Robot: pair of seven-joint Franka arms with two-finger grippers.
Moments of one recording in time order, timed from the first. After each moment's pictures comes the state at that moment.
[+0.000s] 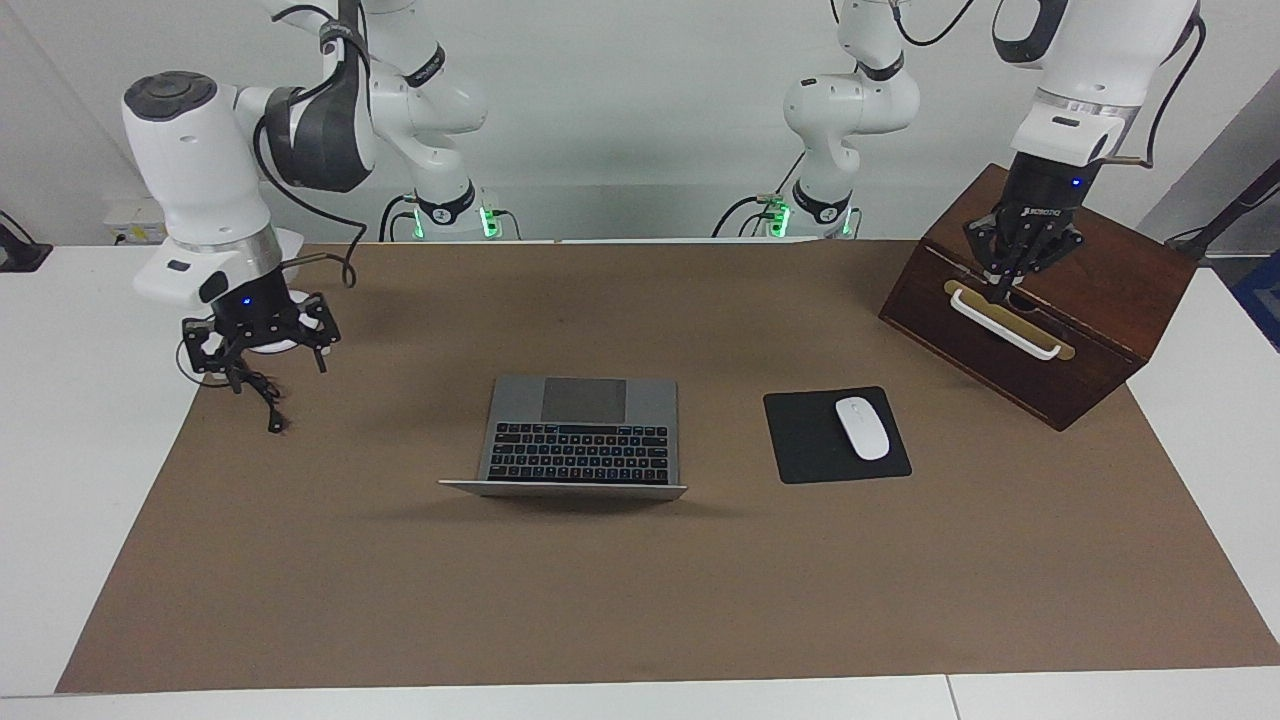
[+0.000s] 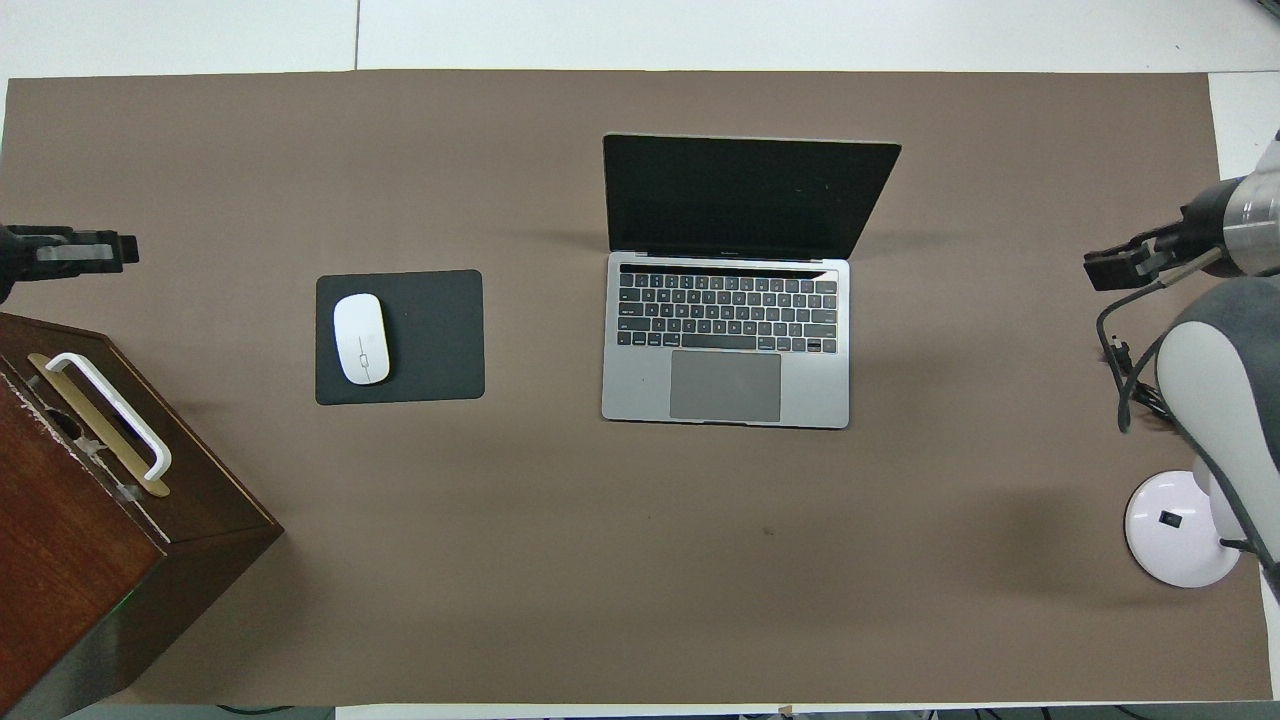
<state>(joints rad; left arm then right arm) -0.07 -0.15 -0.05 -1.86 -0.10 2.09 0.03 -0.07 0.11 -0.01 -1.80 -0.10 2.19 -0.48</state>
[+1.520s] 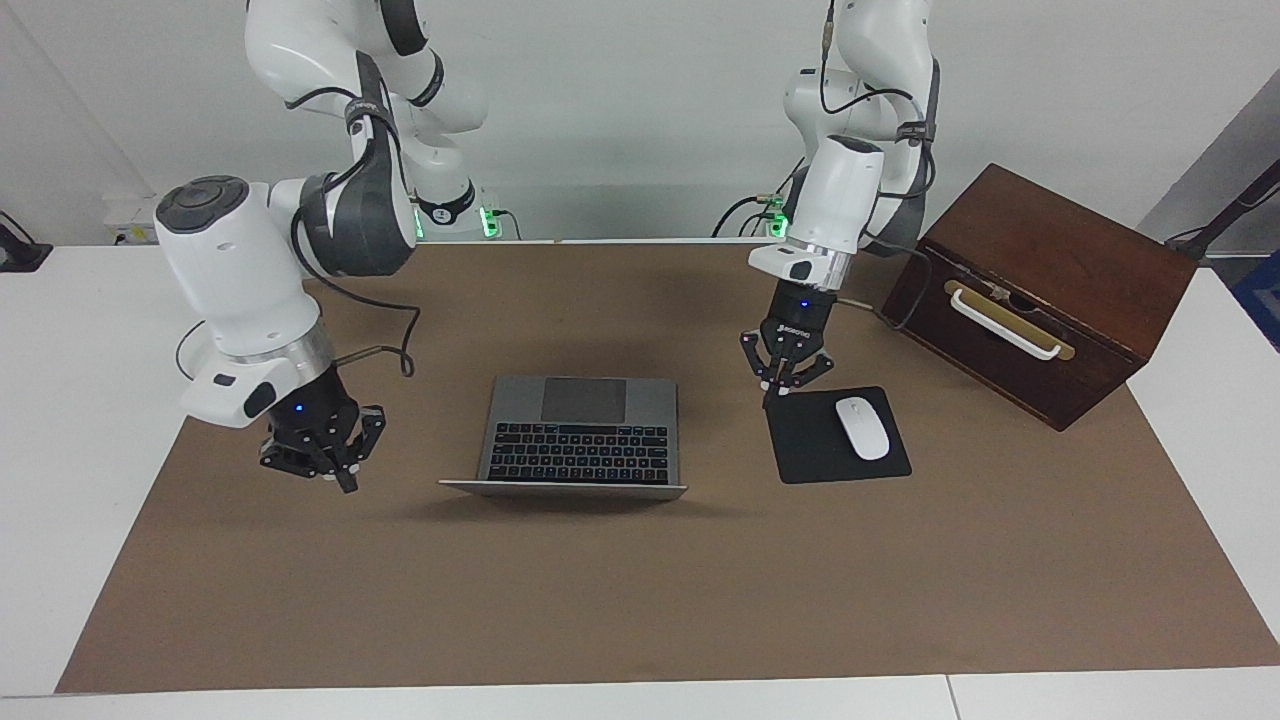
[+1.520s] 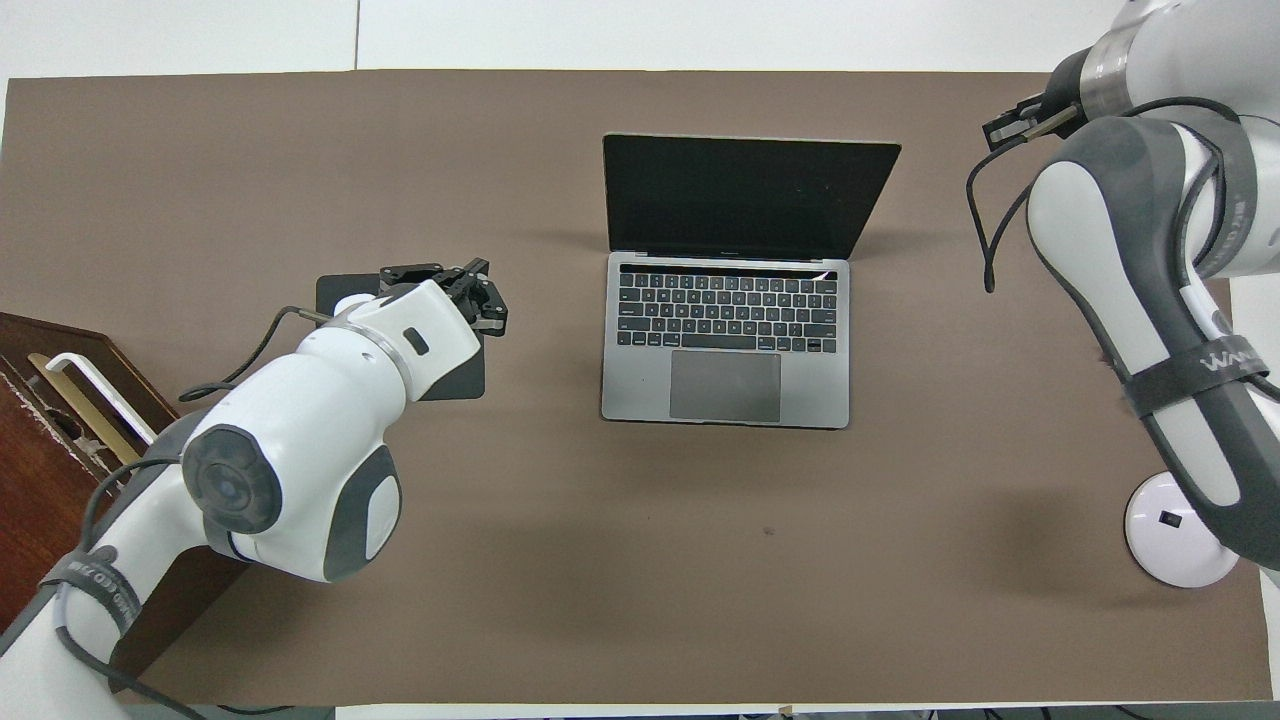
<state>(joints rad) -0.43 0.05 -0.06 -2.29 -0.10 3.04 0.05 0.00 0.40 0.06 -1.42 0.00 2.08 -0.36</state>
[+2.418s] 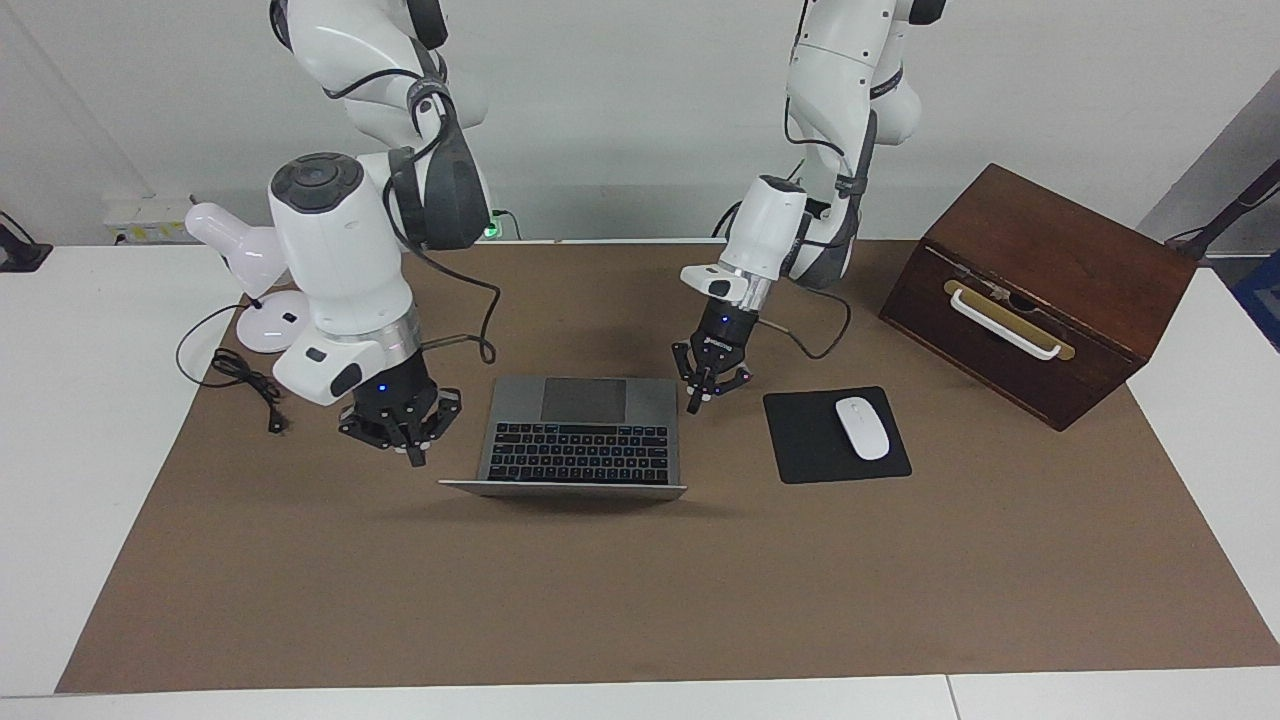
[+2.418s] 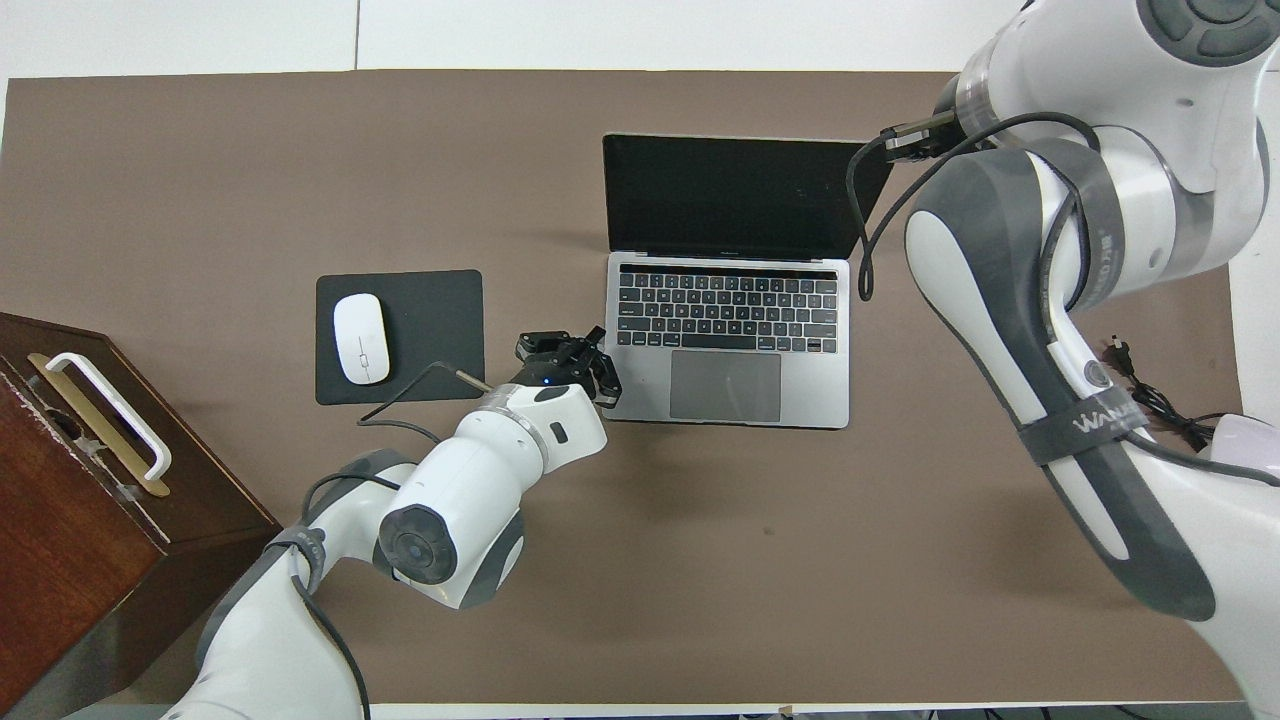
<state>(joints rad) -0.61 0.30 -0.06 -2.37 -0.10 3.44 0.06 0.17 0.40 0.06 -1.36 -0.10 1.97 0.09</state>
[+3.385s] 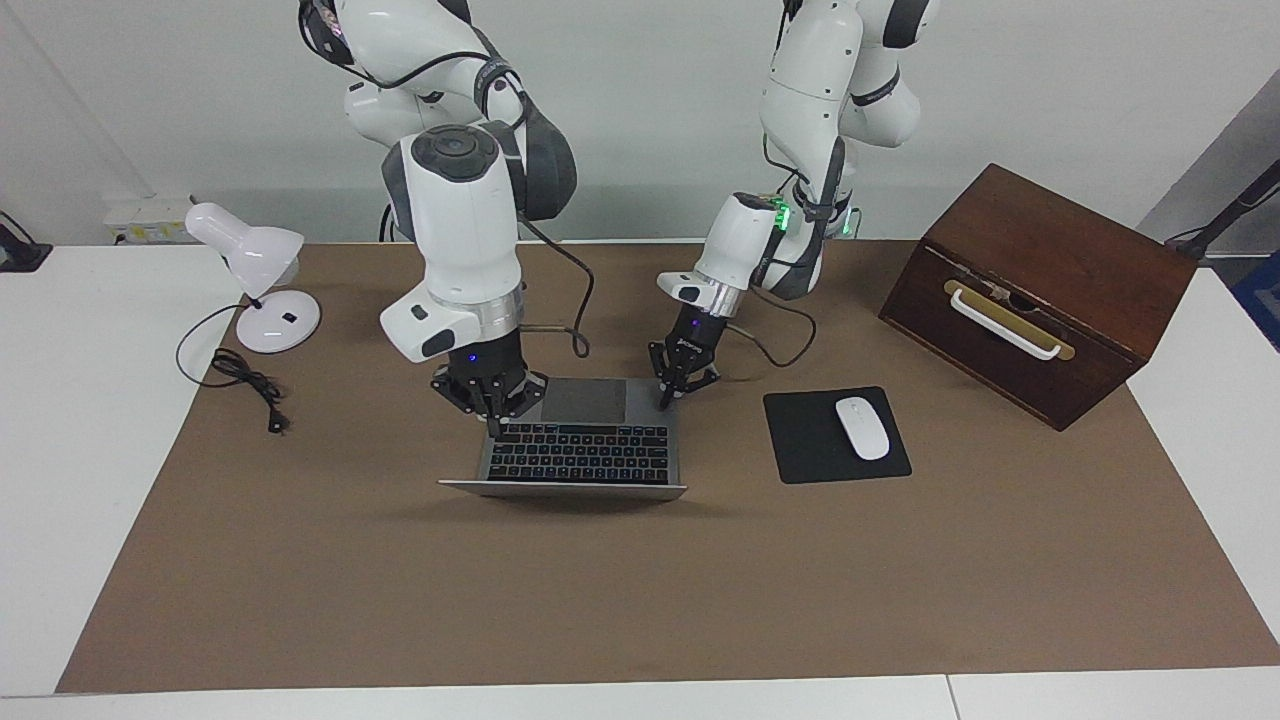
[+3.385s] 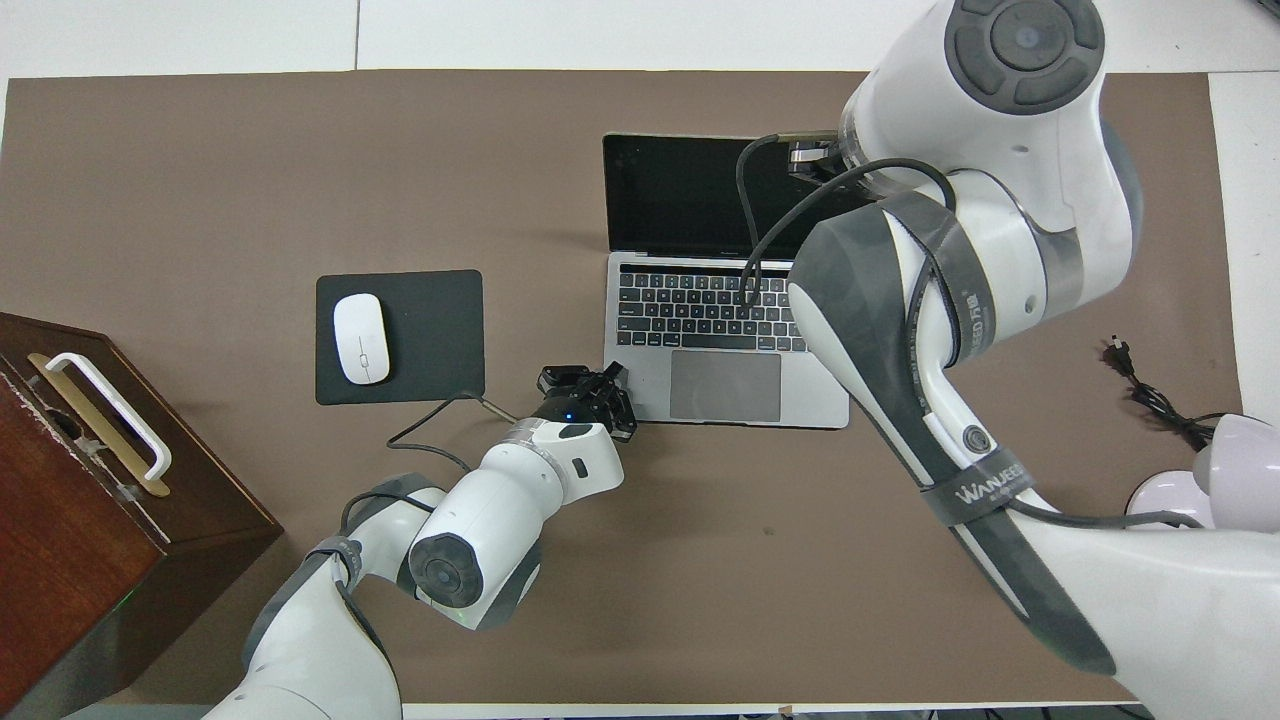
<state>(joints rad) -0.66 0.33 -0.05 -2.42 -0.10 3.49 0.06 0.27 0.40 0.05 -1.34 -0.16 1.98 0.50</state>
